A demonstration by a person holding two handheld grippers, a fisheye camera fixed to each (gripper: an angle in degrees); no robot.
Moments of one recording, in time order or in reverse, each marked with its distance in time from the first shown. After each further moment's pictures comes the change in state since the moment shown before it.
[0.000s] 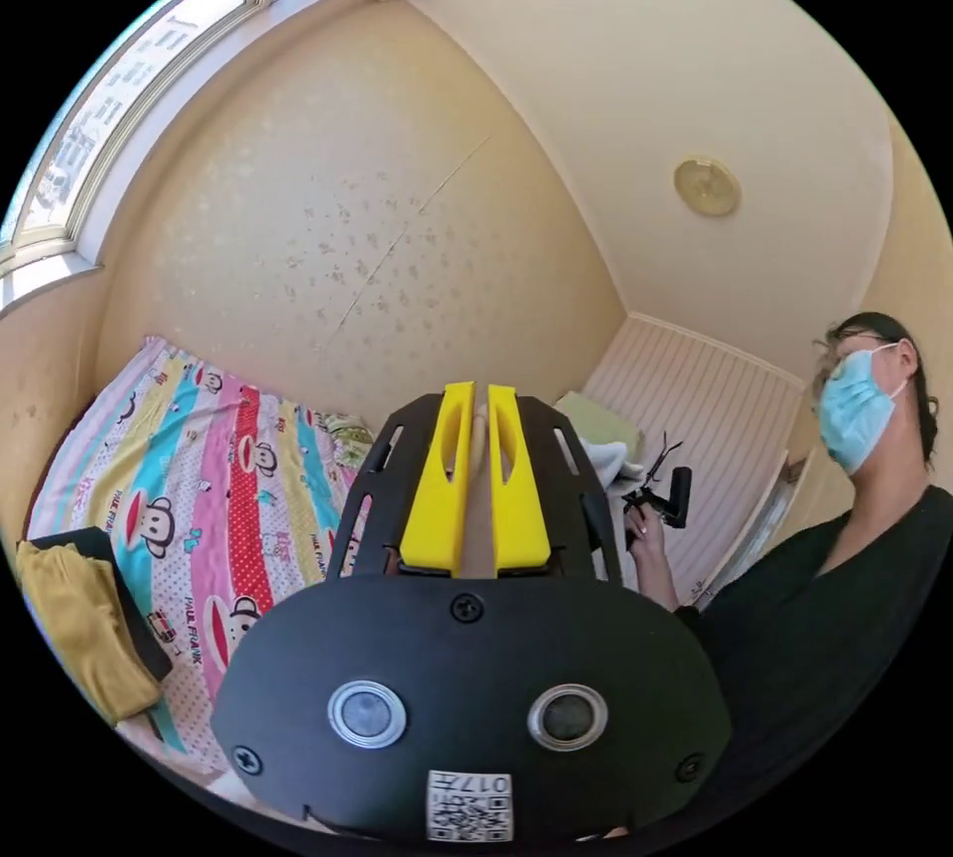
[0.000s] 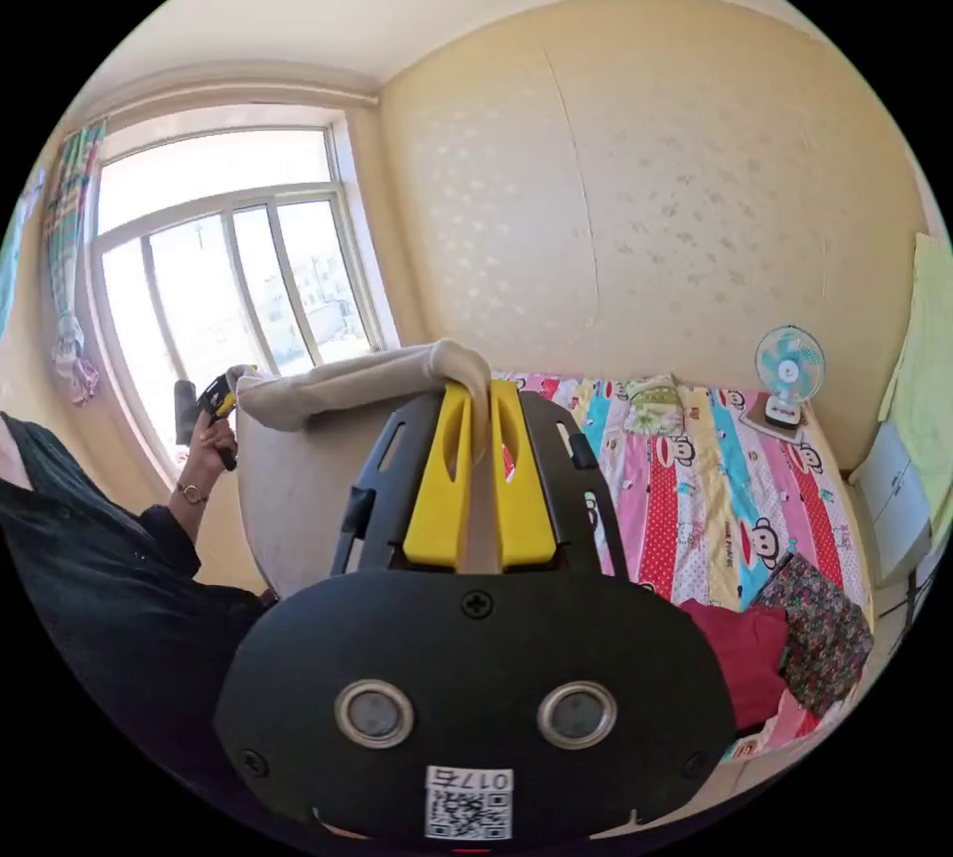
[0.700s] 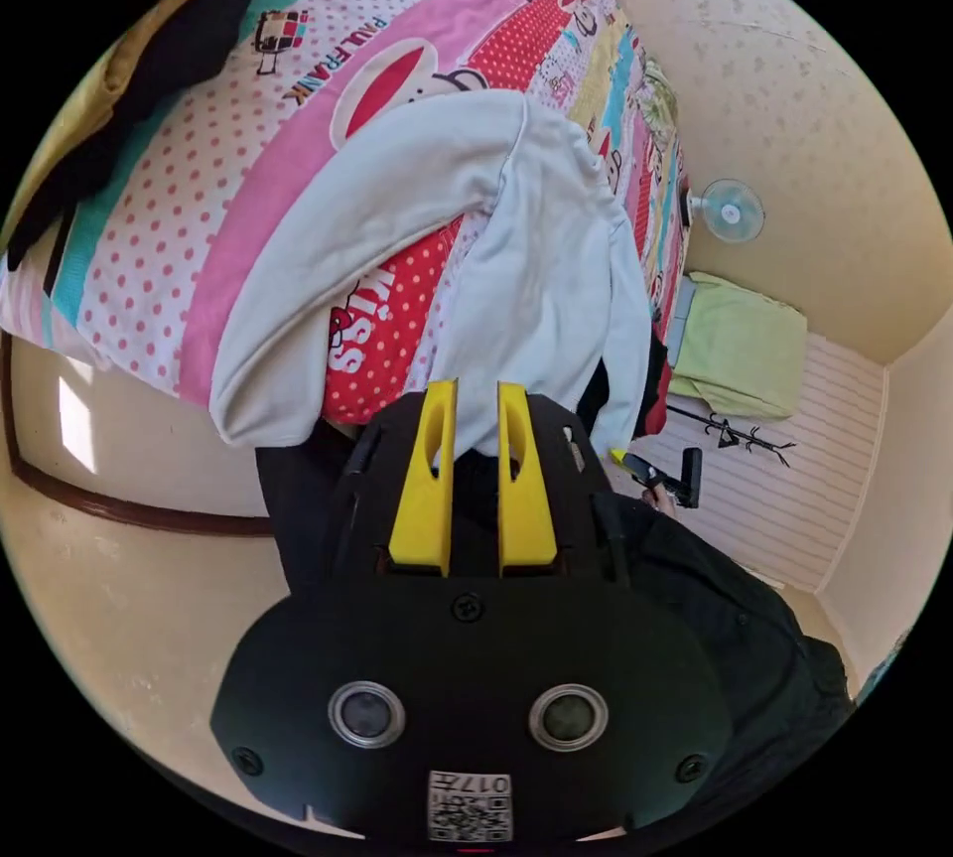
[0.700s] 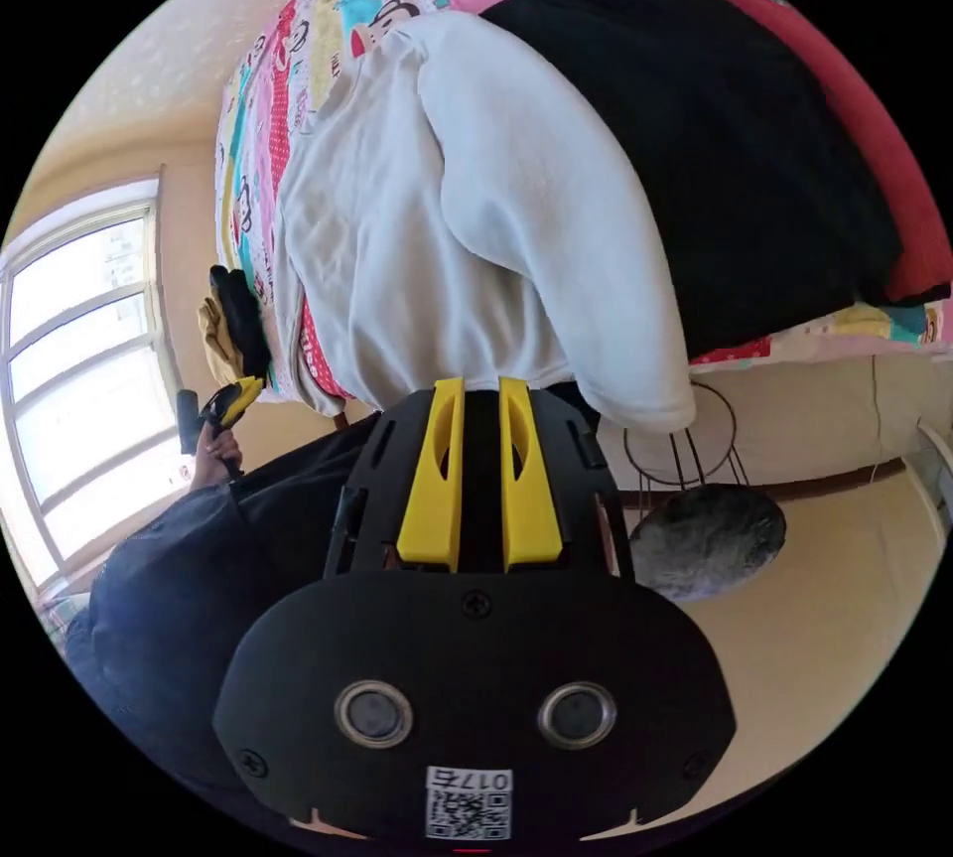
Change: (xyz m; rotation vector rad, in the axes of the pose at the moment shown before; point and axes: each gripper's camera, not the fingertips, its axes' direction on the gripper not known) left arm -0.276 0.303 0.049 -0.984 -0.255 -0.741; right arm 0.137 0.268 0.217 -0.899 0.007 0.829
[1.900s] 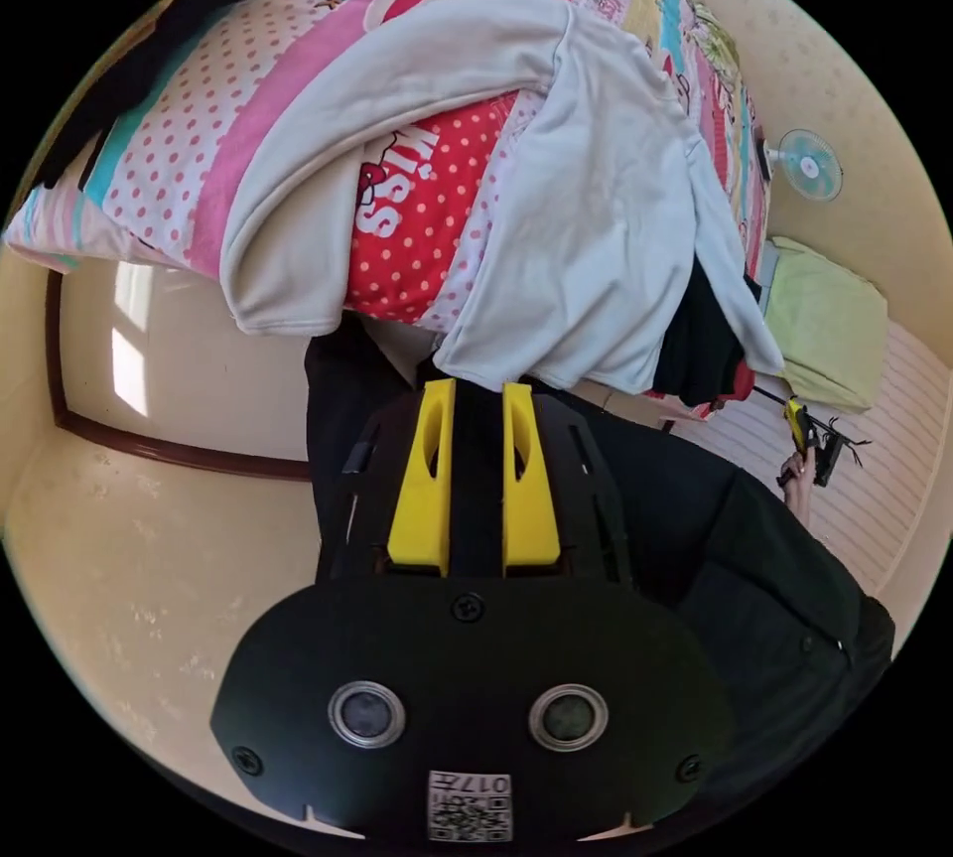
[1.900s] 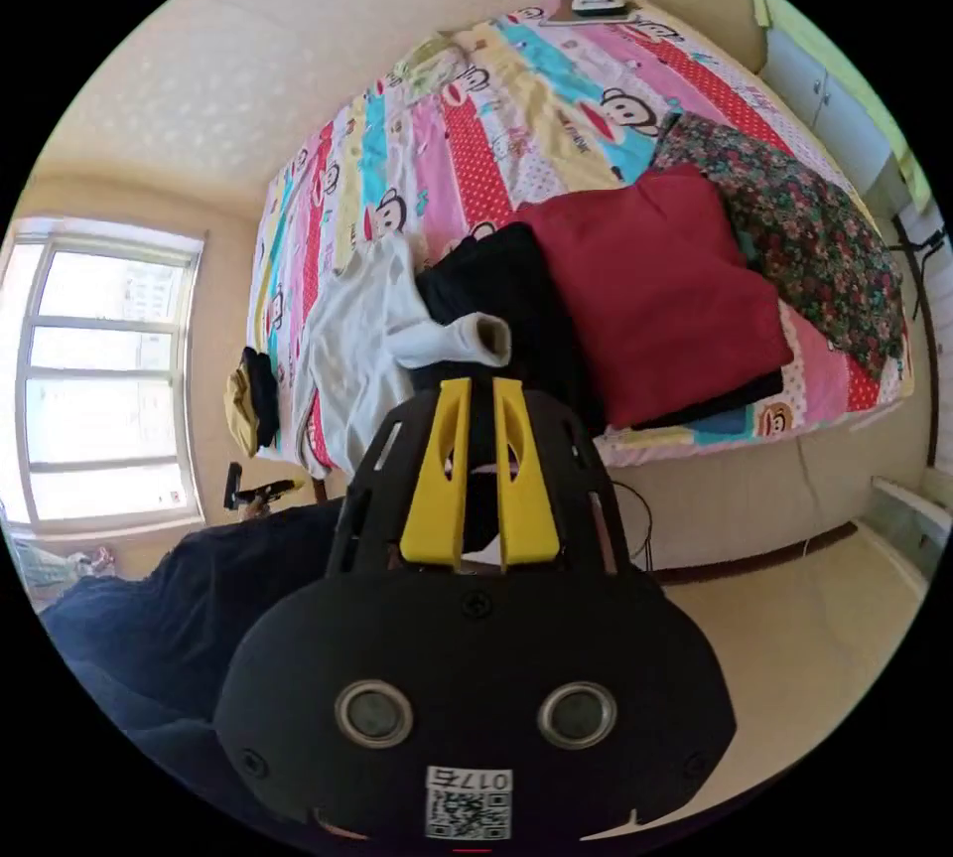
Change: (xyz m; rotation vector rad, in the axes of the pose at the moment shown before) left arm -0.161 0.119 -0.111 -0.095 -0.208 -0.073; right arm -0.086 -0.080 -0.201 0.124 0.102 -0.198
